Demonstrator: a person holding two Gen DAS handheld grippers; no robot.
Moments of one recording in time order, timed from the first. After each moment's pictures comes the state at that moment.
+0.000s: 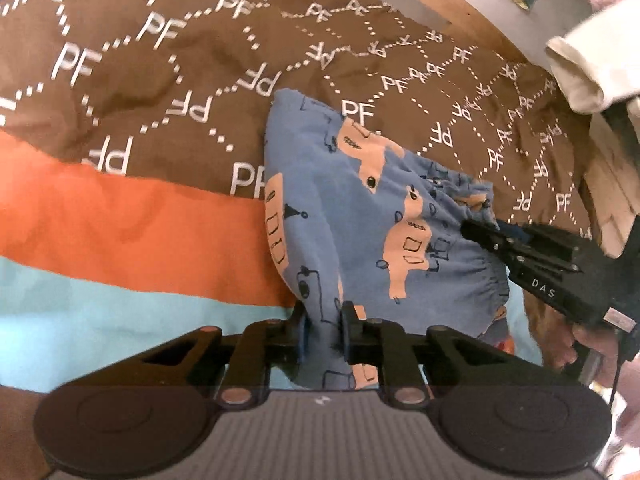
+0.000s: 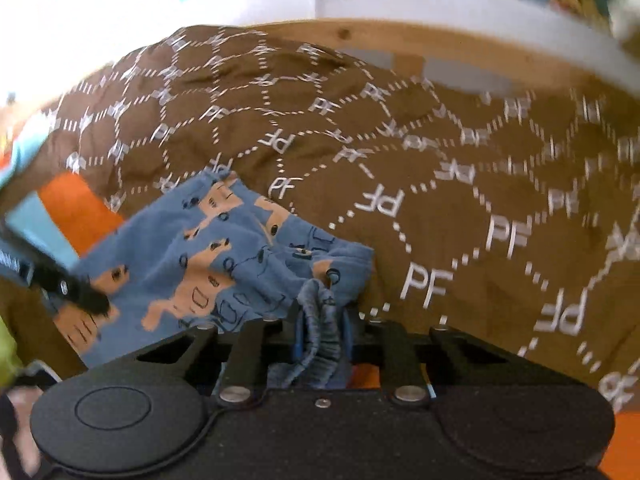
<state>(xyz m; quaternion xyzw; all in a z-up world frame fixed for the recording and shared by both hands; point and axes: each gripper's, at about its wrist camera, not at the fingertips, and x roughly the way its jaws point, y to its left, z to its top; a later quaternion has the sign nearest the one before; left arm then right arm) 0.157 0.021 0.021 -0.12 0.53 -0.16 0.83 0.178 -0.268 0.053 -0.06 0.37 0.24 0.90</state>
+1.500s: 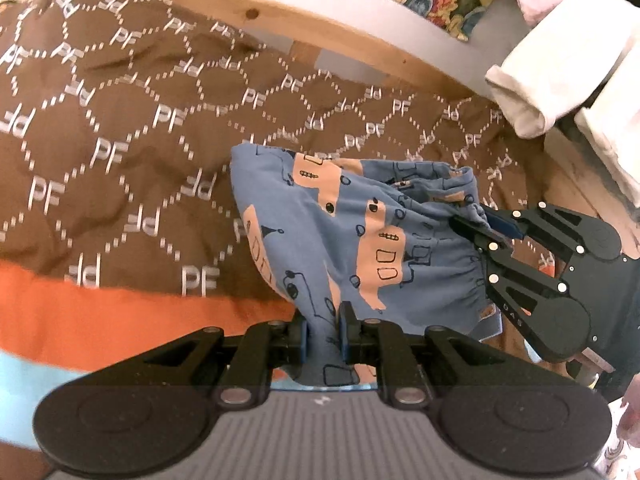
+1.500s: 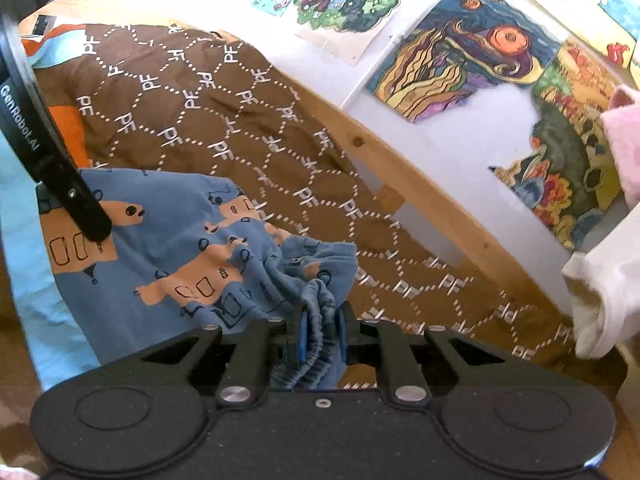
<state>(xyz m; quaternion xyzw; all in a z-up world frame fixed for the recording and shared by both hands) 0.164 -0.001 0.084 -0.09 0.44 -0.20 0.87 0.151 -0.243 0.111 -0.29 0.21 0.19 0.91</state>
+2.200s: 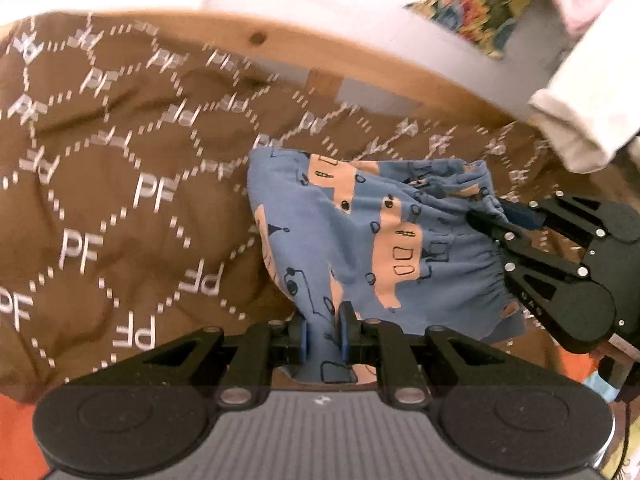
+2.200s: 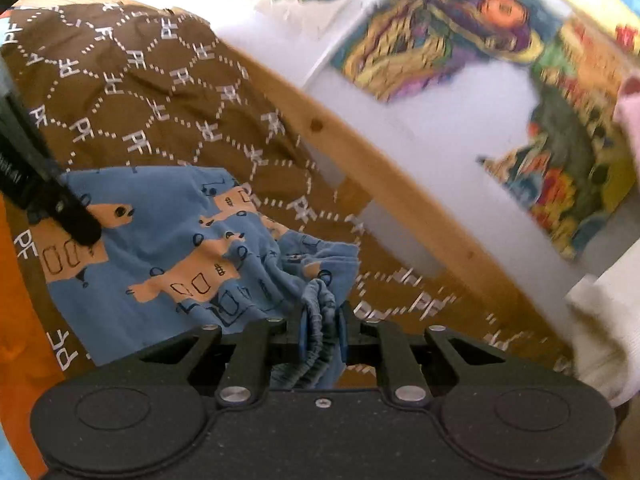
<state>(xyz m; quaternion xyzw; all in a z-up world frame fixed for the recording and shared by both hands) 0.255 -0.020 0.068 -0.07 0.43 -0.16 0.89 0.258 -0.239 0.098 -0.30 0.24 0.16 0.91</state>
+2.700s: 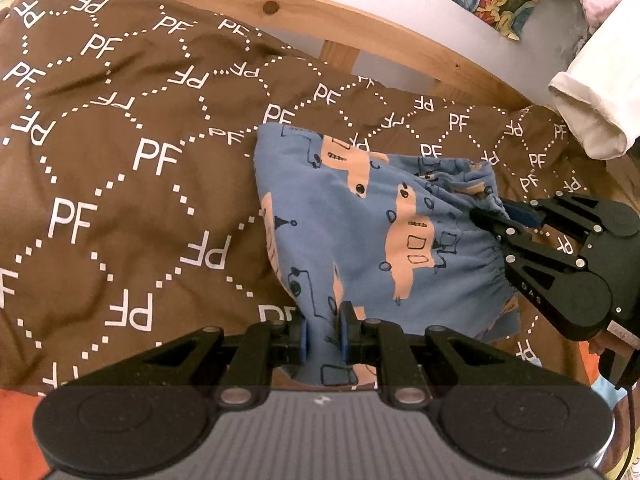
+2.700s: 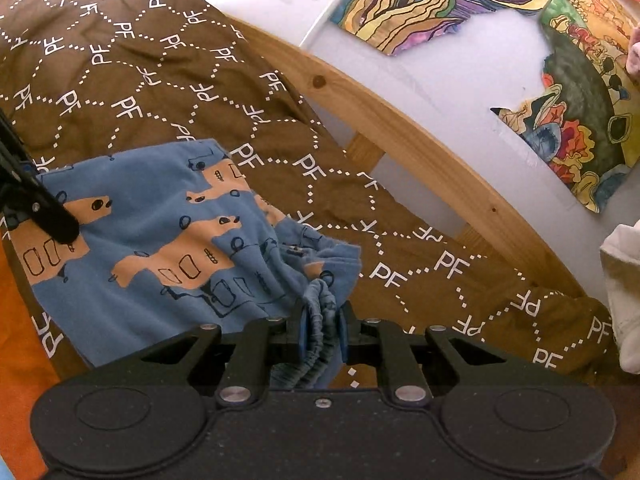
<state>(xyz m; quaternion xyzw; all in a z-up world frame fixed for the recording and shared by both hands) 0.267 -0.015 0.061 -0.06 0.44 -0.16 0.88 0.271 -0.242 0.070 -0.28 0.27 0.15 0.91</state>
